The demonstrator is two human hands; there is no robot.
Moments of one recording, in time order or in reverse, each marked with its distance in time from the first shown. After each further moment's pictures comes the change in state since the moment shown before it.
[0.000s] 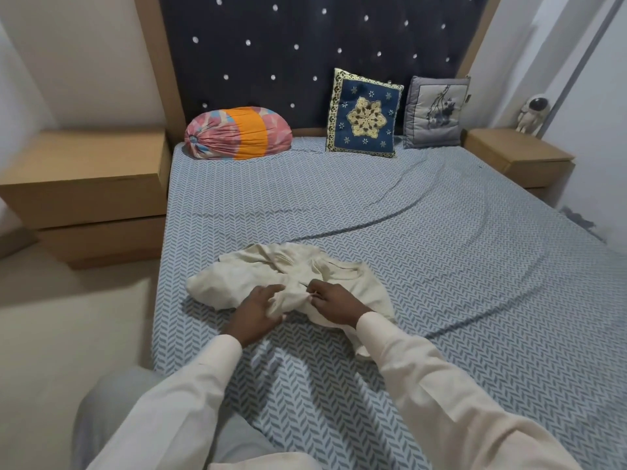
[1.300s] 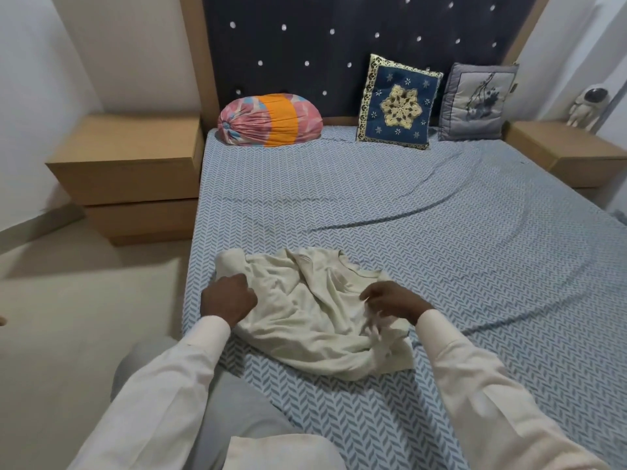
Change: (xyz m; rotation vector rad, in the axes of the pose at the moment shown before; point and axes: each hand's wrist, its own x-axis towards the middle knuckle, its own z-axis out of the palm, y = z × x) left_hand -0.031 -0.023 -0.054 0.515 0.215 -0.436; right_hand -0.024 0.054 -0.030 0.382 -0.201 0.352
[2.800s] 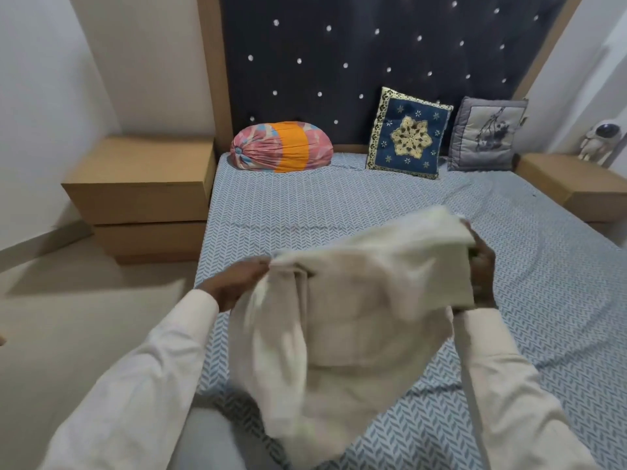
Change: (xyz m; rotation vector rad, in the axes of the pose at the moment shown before) left_hand 0.045 0.023 -0.091 -1.174 -0.459 0.171; right_hand -0.061 -0.105 -0.097 1.448 0.162 -0.627
